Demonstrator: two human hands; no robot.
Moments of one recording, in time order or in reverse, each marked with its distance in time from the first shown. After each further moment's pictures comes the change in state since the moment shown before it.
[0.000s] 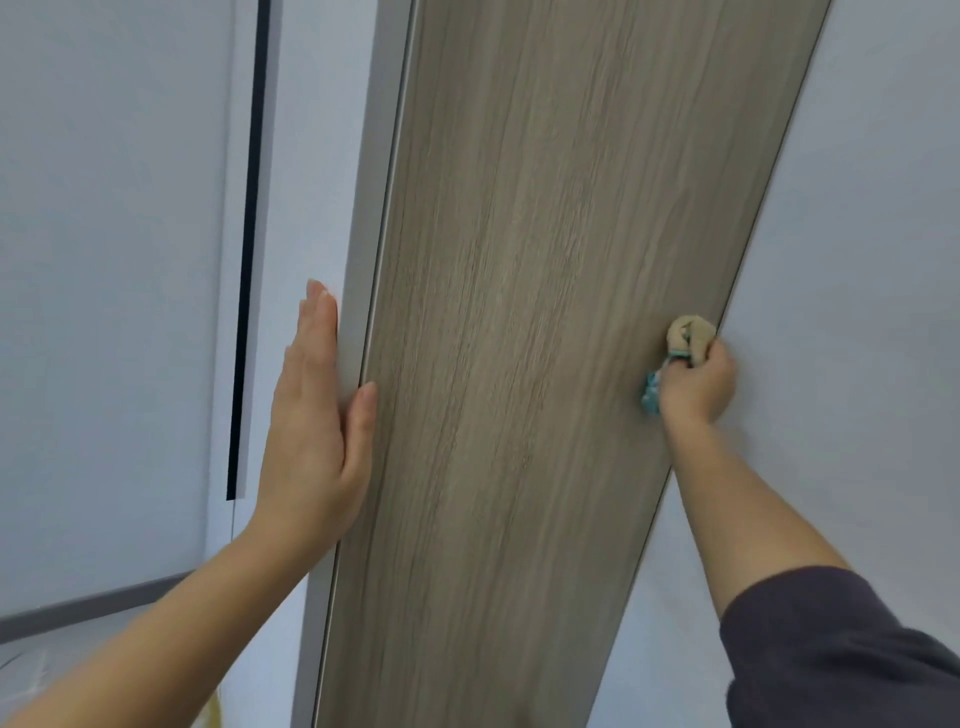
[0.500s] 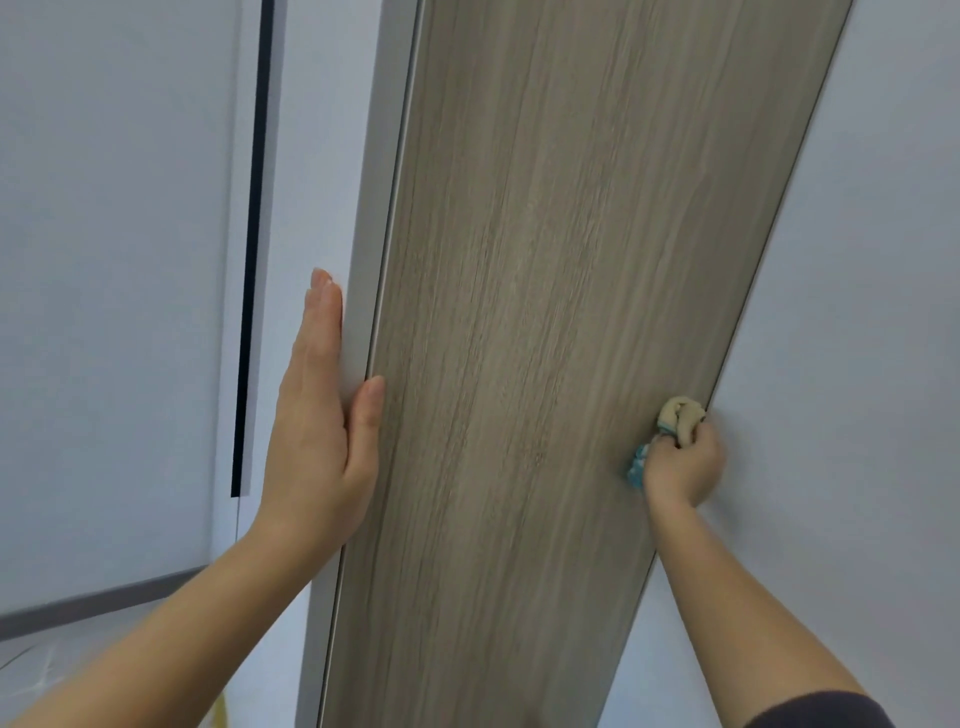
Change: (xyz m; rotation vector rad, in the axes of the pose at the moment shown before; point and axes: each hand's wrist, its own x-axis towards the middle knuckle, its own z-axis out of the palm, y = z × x) left_hand 0.000 0.001 0.003 -0.034 0.016 0.002; right_hand -0.075 0.066 0.010 -0.040 0.008 0.175
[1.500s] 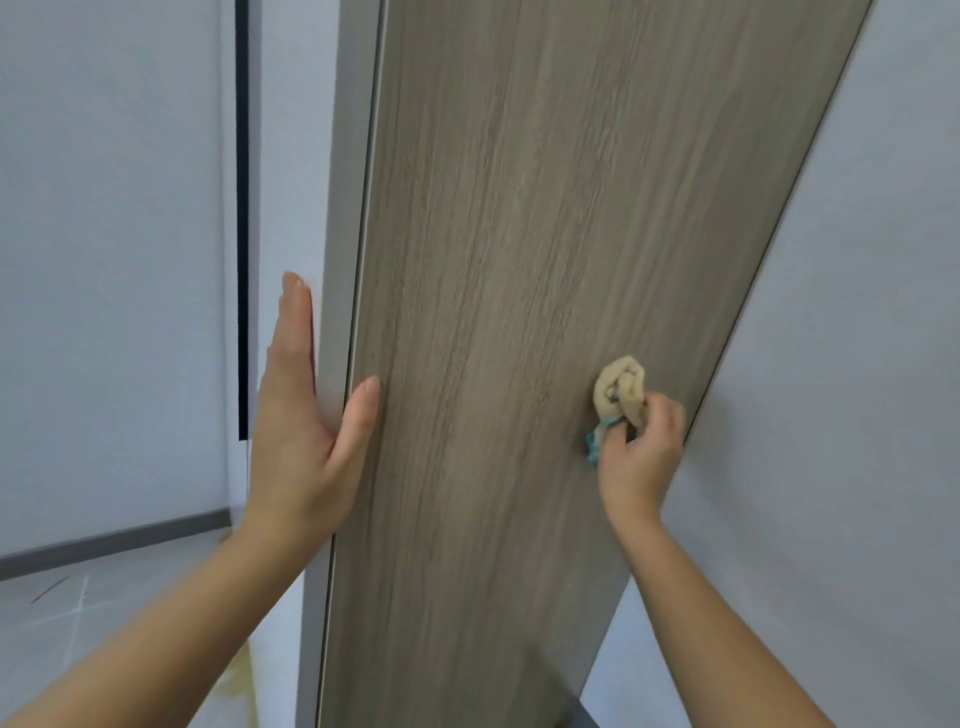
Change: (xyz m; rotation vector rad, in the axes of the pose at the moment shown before) left_hand -0.044 -0.013 0.003 0.022 -0.001 -0.176; right_hand -0.094 0.001 -0.026 0.219 -0.144 -0.475
